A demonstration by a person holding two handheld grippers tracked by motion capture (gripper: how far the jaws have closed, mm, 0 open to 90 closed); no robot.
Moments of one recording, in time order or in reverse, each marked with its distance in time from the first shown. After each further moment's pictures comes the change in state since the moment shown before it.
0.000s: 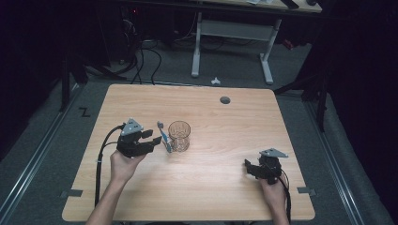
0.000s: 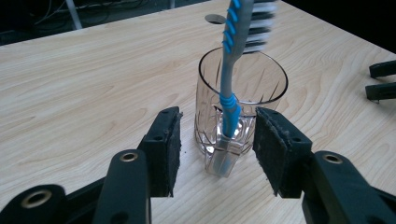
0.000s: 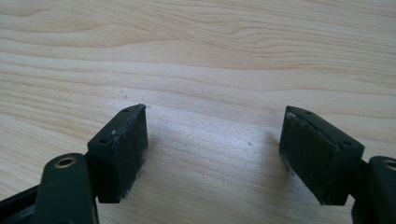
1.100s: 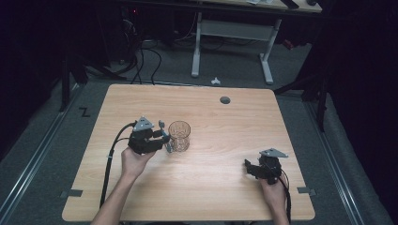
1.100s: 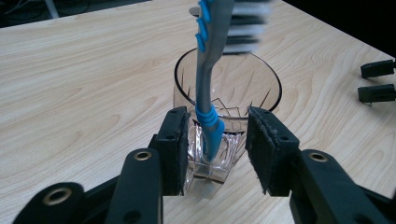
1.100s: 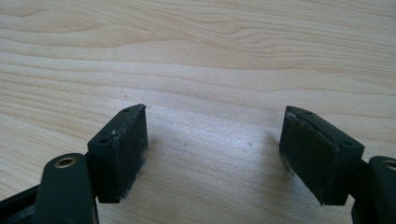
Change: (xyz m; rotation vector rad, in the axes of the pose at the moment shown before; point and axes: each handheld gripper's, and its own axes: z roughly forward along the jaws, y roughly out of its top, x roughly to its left) left arm -0.007 0.006 0.033 0.029 -0.058 -0.006; right arm 0.000 0.000 0.000 0.000 0.000 0.000
